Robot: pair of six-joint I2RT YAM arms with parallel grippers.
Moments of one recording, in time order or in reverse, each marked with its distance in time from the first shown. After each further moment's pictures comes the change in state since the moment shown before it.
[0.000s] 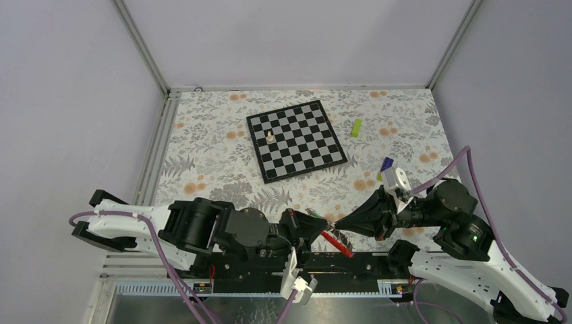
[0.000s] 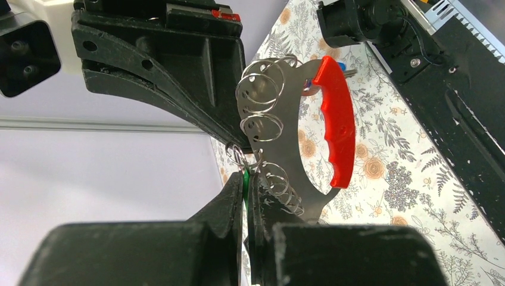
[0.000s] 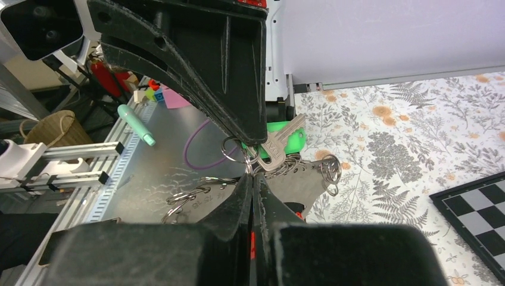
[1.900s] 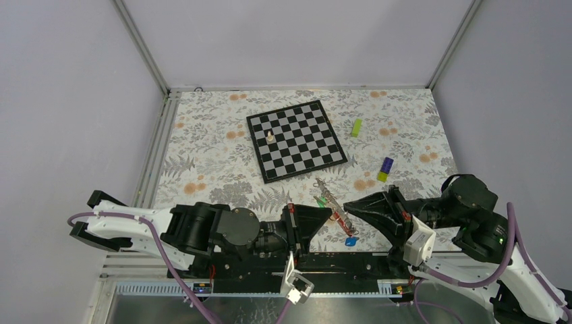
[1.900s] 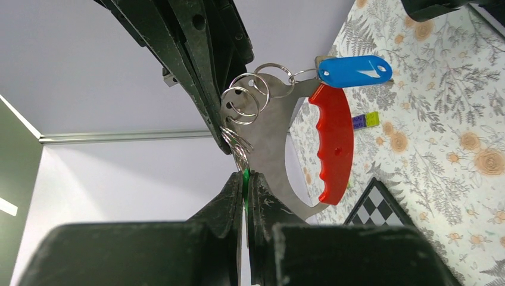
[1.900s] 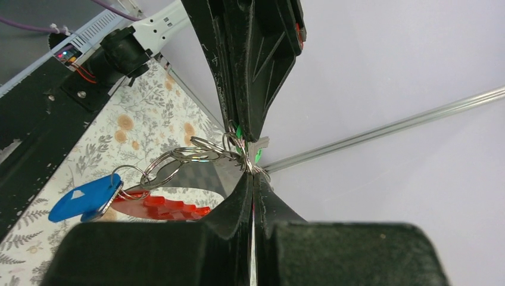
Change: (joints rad) left arm 0.002 -0.061 -0.133 0.232 -0.066 0.328; right arm 0.001 0.045 0.201 -0.248 -0.043 -1.248
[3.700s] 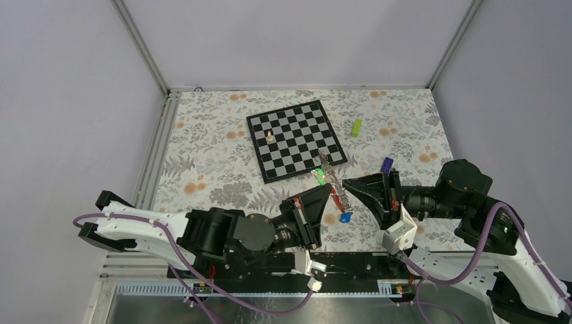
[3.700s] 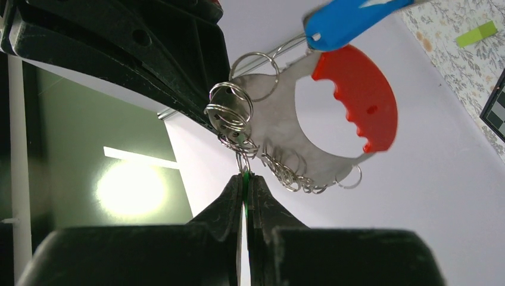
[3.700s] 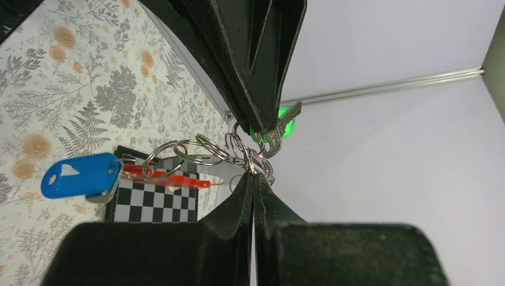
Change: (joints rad) left arm -0.003 0.059 -0.029 0.103 -0.350 0.592; right arm 0.000 0.143 0.180 -0.174 0.192 -0.273
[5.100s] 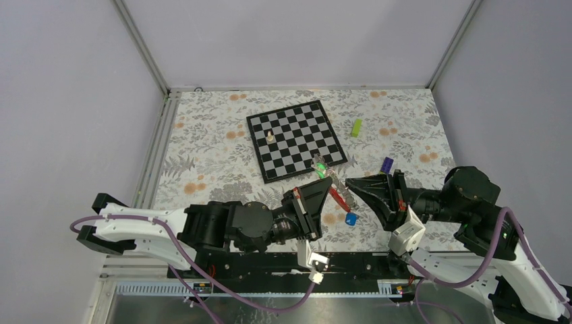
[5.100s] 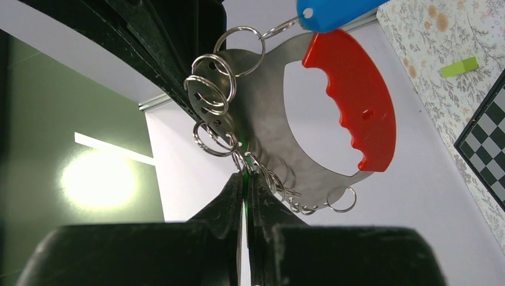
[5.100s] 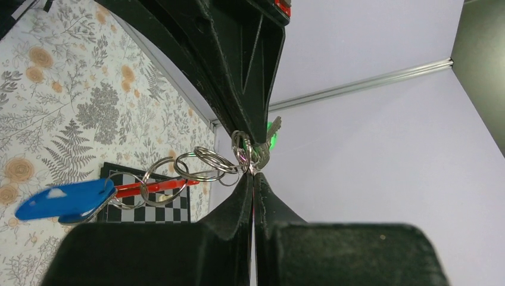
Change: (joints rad) left arm 0.076 -0.008 -0.002 0.030 0.110 -0.110; right arm -0.001 -0.063 -0.075 0.121 -0.003 0.056
